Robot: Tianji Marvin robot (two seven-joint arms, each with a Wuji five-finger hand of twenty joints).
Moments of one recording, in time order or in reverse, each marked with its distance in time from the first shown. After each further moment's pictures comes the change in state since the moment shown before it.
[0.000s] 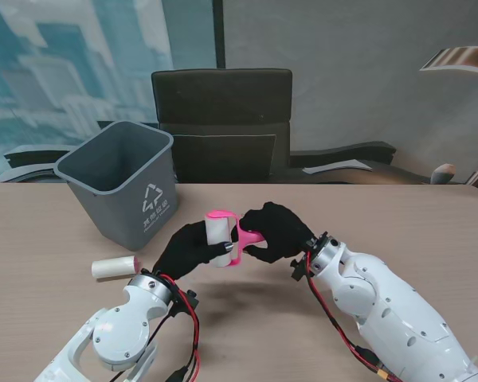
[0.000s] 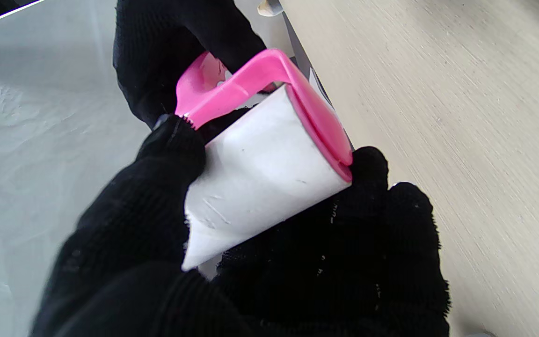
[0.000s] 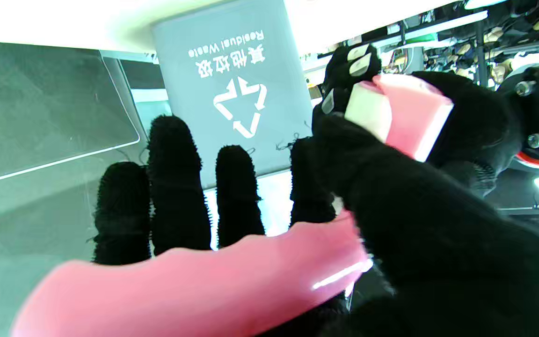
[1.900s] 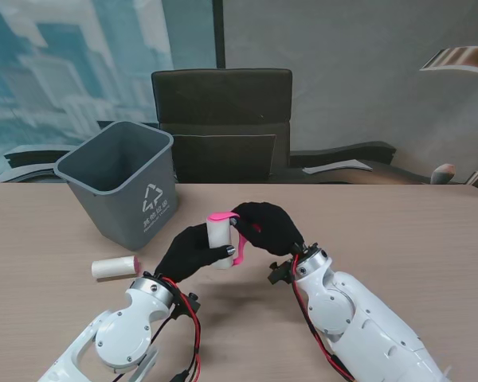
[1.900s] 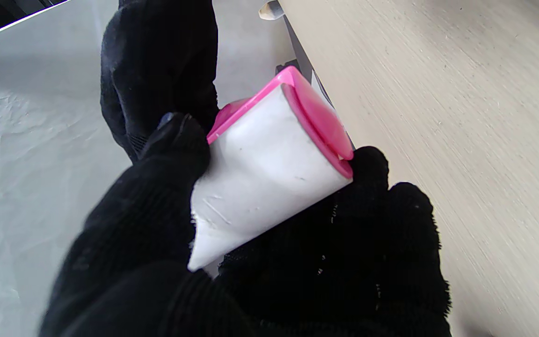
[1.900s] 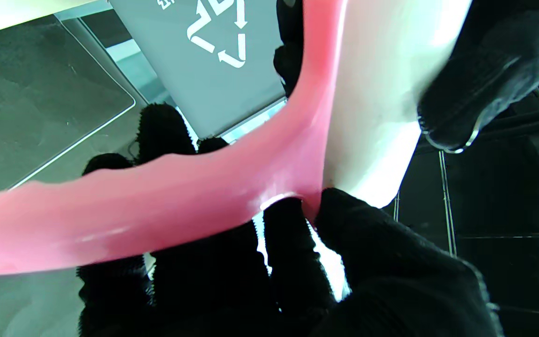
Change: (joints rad) left arm -0.002 0.005 0.018 0.021 0.012 -0.038 0.013; right arm -0.029 -0.079 -0.078 0.029 0.242 0.094 -0.171; left_hand 0.032 0.000 -0.035 0.000 0.000 0.024 0.000 -0.001 0.009 0.002 -0.003 0.034 0.003 0.000 0.013 0.015 0.002 0.001 0.014 -0.010; right_hand 0.057 0.495 -0.286 0.140 0.032 0.243 0.079 0.020 0.097 0.105 0.050 -0.092 0.109 0.018 0.039 -0.038 0.097 0.098 0.021 -0.027
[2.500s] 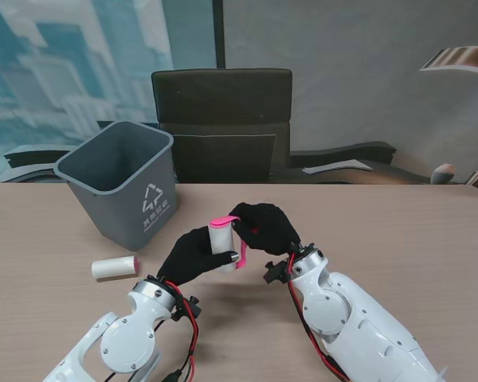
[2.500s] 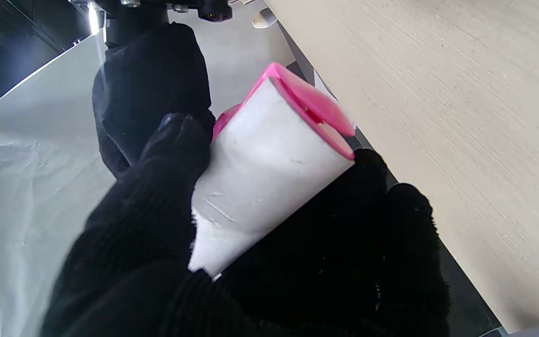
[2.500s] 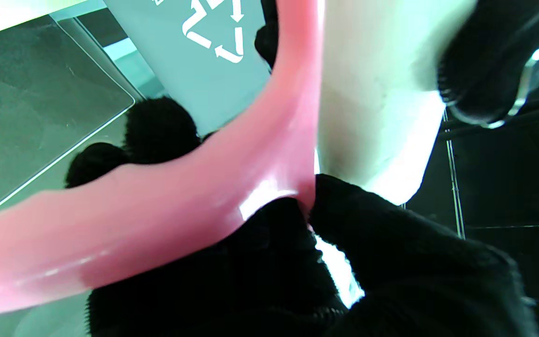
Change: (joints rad) left arm -0.016 0.008 0.022 0.054 0.146 -0.108 0.019; right arm 0.003 -0.011 -0.017 -0.007 0.033 0.030 -0.003; left_hand 0.002 0.002 0.000 0.000 0.000 0.042 0.006 0.001 0.001 0.010 0.025 0.103 0.000 -0.004 0.071 0.068 -0.001 0.000 0.041 0.000; right_hand -0.001 -0.191 0.269 -0.058 0.084 0.063 0.063 0.039 0.223 -0.017 0.133 0.095 0.210 -0.007 0.288 0.082 0.330 -0.020 0.152 0.005
